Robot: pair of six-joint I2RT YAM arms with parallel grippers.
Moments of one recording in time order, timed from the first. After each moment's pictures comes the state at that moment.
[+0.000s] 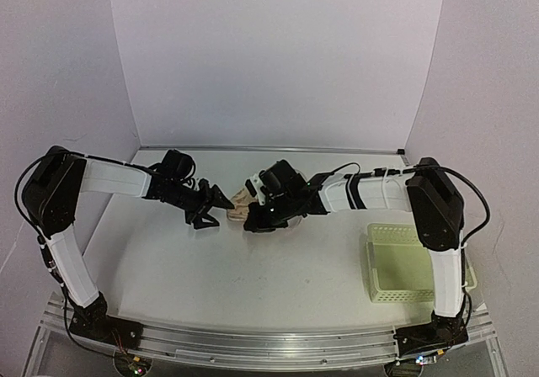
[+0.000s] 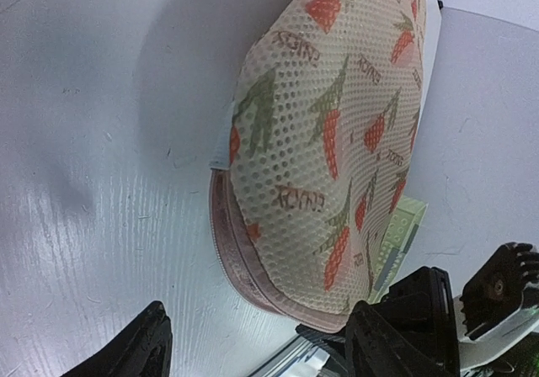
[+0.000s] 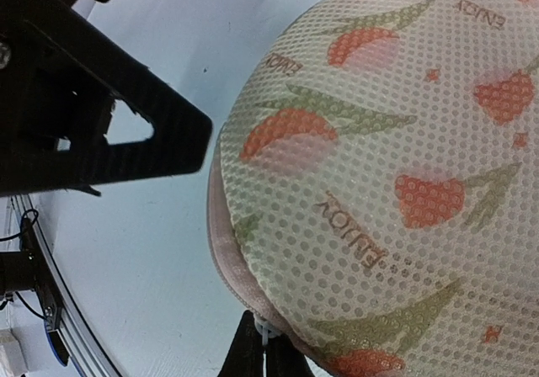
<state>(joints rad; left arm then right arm) -0.48 1.78 1.06 -0.17 0.64 -0.97 0.92 2.09 1.48 -0.23 -0.24 0.55</state>
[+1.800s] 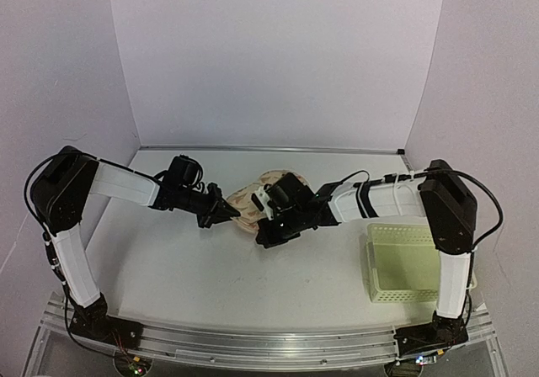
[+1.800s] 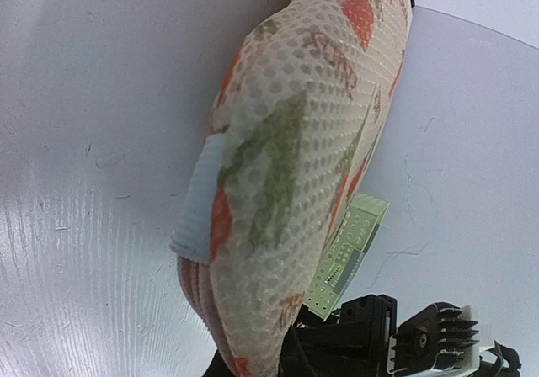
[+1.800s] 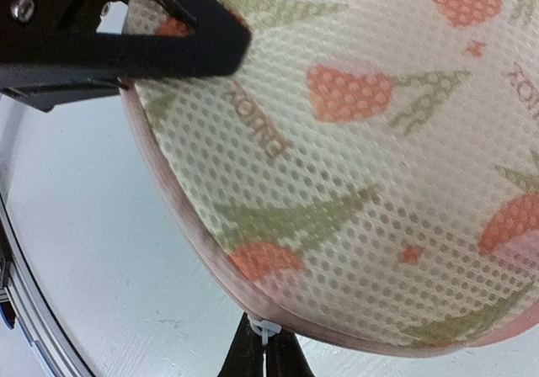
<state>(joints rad) -0.53 1.84 1.00 0.10 0.68 -1.20 0.95 2.01 1.35 -0.25 -0.17 0.44</state>
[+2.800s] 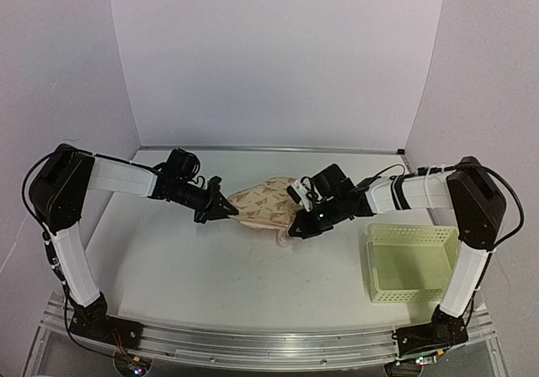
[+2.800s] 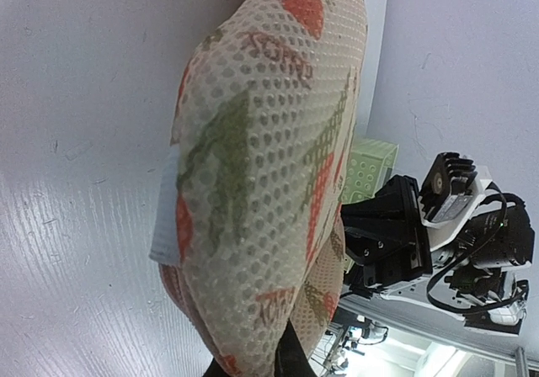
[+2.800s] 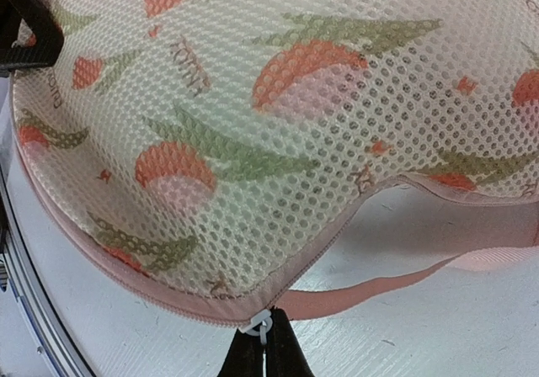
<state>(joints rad) -0.49 1.84 1.08 -0.08 0.82 -0.92 0.72 1.83 1.09 -0.21 -0.32 0.29</state>
